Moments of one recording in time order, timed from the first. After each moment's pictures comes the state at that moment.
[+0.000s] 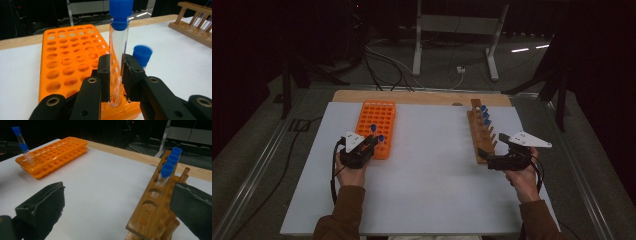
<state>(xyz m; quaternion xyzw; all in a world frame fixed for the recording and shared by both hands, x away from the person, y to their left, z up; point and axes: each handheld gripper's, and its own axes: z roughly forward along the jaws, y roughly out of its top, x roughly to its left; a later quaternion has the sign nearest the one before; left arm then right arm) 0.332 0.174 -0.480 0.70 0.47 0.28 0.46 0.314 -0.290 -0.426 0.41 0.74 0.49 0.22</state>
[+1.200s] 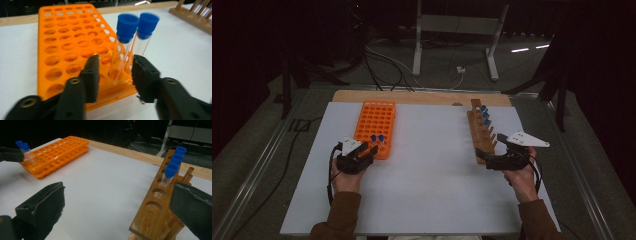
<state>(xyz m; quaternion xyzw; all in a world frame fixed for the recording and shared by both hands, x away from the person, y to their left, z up) 0.320 0.185 -0.486 0.71 0.48 0.25 0.44 0.316 -0.286 -0.427 0.41 0.74 0.49 0.22</state>
